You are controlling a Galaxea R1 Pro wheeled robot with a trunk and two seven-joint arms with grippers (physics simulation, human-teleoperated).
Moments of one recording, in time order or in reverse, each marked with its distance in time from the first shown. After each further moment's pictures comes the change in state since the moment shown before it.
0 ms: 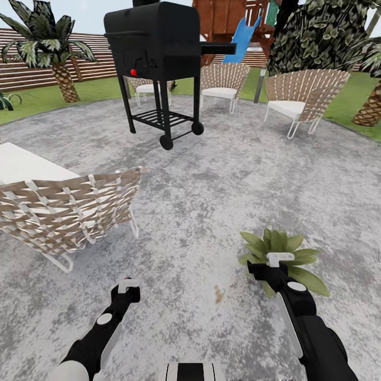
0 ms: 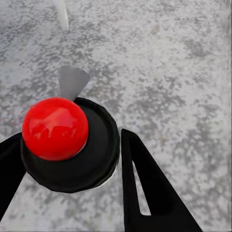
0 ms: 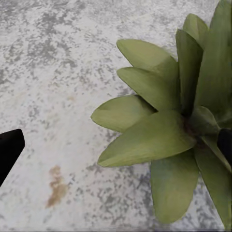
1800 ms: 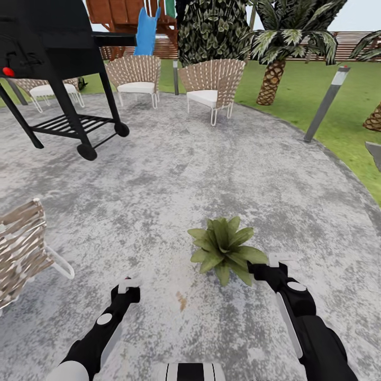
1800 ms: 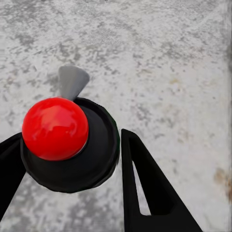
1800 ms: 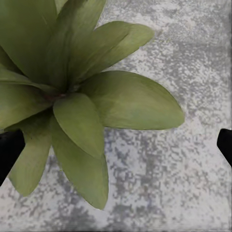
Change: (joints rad) left arm 0.001 0.000 0.000 0.001 -0.001 0.000 0.001; right arm 0.000 0.001 0.000 0.000 0.000 0.000 0.000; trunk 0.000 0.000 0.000
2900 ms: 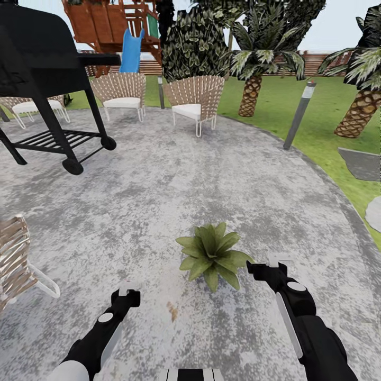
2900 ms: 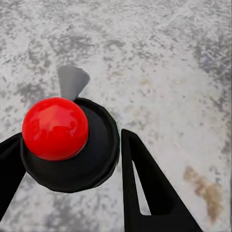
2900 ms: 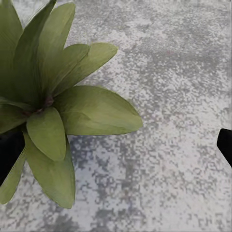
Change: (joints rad) left arm -0.001 0.000 -0.007 -0.001 -0.002 0.110 0.008; right arm 0.000 -0.001 0.002 0.002 -0.006 0.000 0.005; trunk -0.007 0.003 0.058
